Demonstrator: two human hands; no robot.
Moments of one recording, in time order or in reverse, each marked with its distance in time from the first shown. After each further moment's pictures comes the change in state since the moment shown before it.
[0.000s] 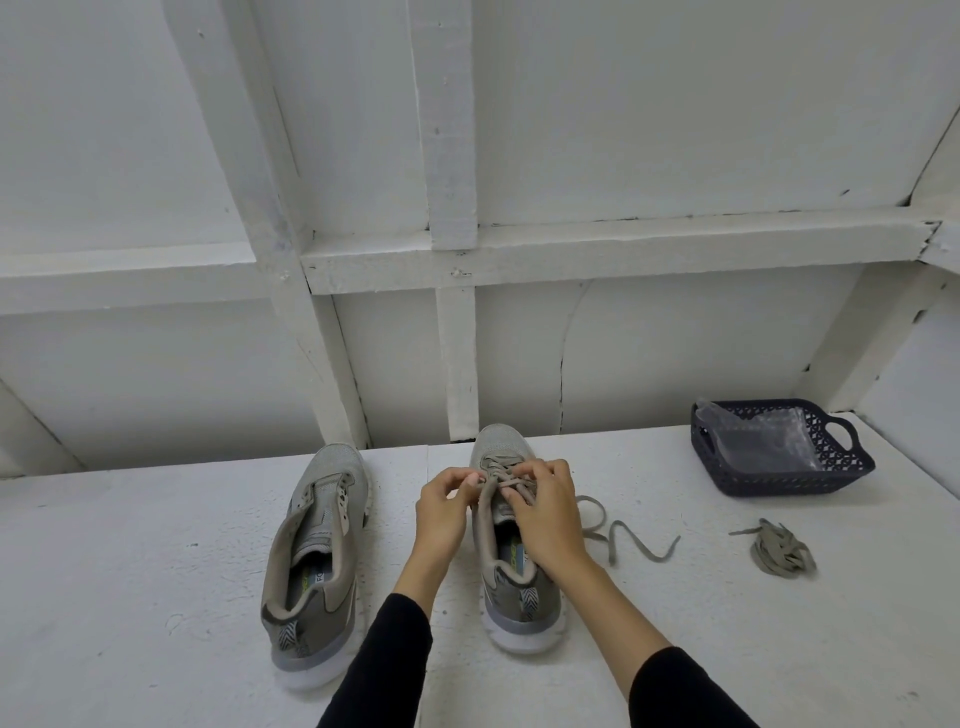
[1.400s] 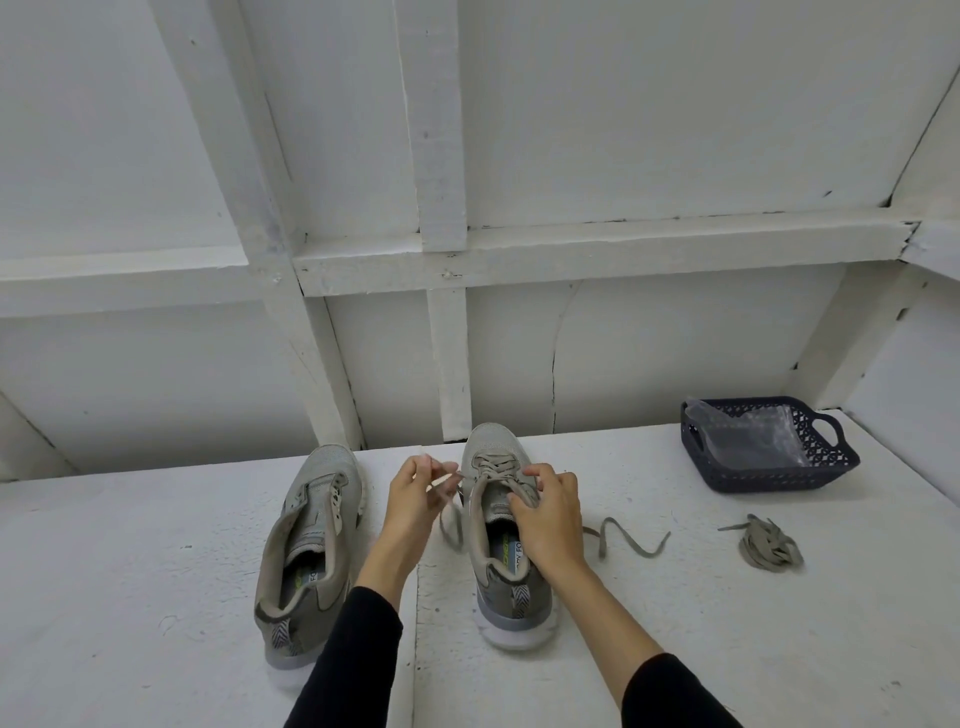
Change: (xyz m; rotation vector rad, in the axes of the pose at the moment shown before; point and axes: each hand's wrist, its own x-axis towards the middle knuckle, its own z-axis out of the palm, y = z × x) left_hand 0.005 0.015 -0.018 -0.414 -0.011 -0.138; right_hand -0.009 0.003 -0.009 0.050 0.043 0.140
